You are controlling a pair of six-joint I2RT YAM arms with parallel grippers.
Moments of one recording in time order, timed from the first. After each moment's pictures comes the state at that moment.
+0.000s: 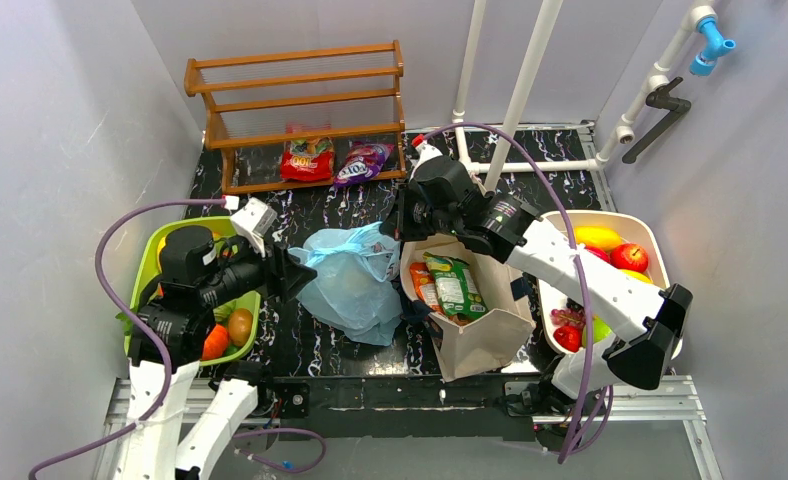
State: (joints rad) left arm -0.19 0.65 1.11 -0.93 0.59 -0.04; right arm 0.96 1.44 1.53 -0.65 0.04 0.70
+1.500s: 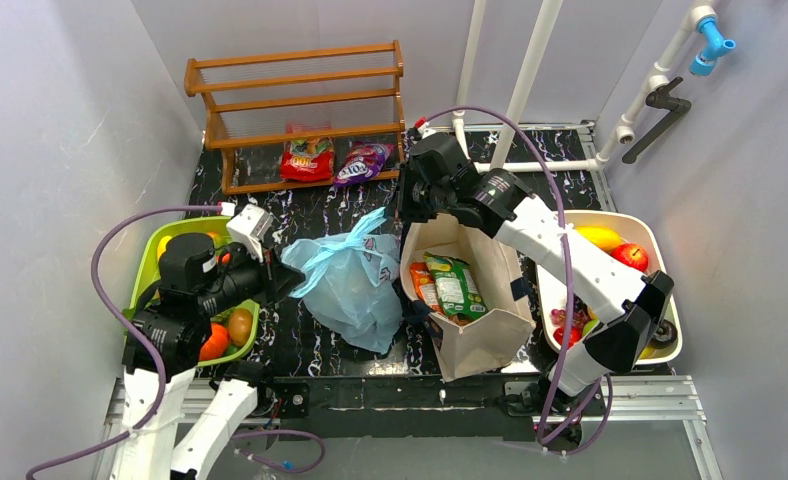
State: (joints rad) left arm -0.22 0.64 1.13 -1.01 0.50 -0.10; right arm 0.88 1.56 1.70 -0.78 0.04 0.72
